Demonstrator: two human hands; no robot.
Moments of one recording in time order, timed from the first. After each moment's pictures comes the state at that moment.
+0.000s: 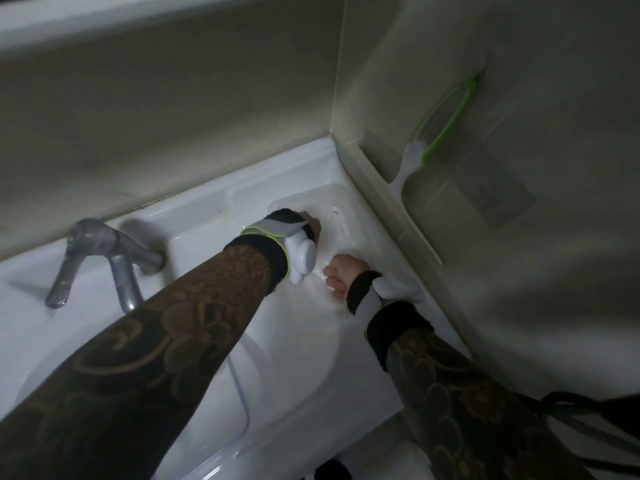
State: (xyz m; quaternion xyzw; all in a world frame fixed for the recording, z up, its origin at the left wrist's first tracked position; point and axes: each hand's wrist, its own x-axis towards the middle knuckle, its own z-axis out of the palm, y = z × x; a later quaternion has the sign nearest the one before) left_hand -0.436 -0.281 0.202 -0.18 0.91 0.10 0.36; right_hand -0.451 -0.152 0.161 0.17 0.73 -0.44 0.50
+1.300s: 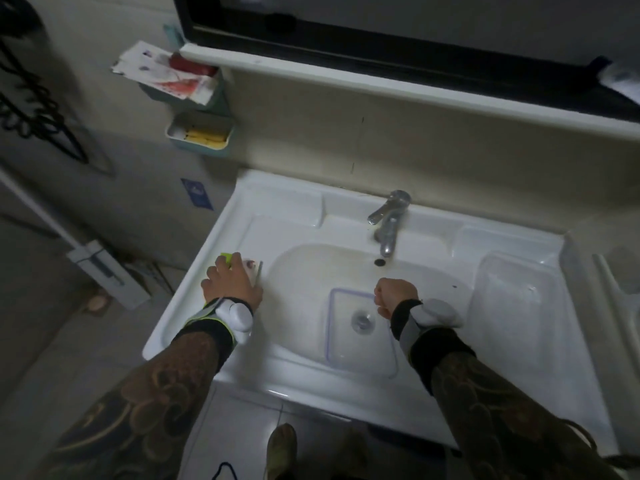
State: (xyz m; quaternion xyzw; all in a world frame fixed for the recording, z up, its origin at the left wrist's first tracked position) left_hand 0.087 -0.291 0.207 -0.76 0.62 0.16 0.01; right_hand -0.182 -0.242 0.231 -0.14 0.80 -0.31 0.50
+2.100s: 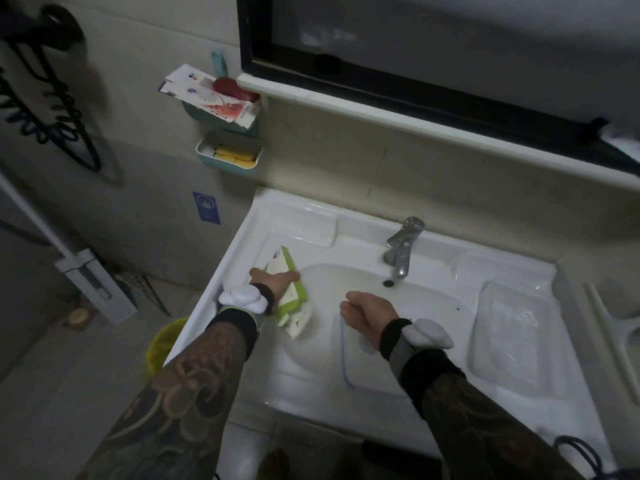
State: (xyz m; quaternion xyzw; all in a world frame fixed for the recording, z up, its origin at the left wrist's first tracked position) left_hand 0.084 -0.326 0.230 -0.73 0.36 0.55 -0.19; right_hand -0.096 -0.242 0.253 -0.13 0.66 -0.41 0.61
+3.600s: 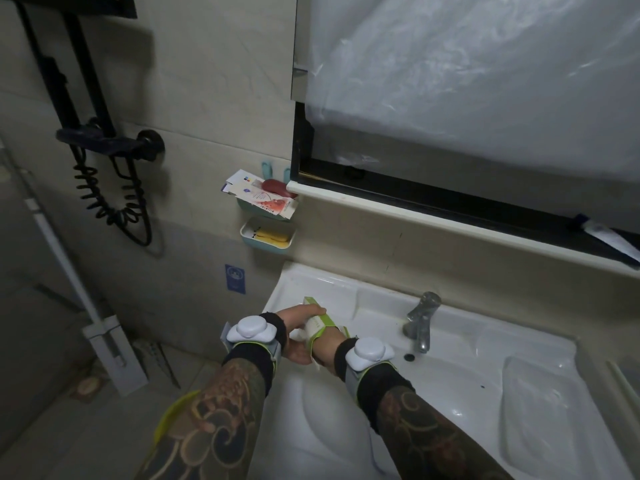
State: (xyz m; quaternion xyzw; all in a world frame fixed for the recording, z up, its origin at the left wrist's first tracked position) left_hand 0.118 -0.355 0.311 -0.60 0.27 0.75 -0.11; right_hand 0.016 -0.312 0.295 -0.51 0.71 -0.16 0.47
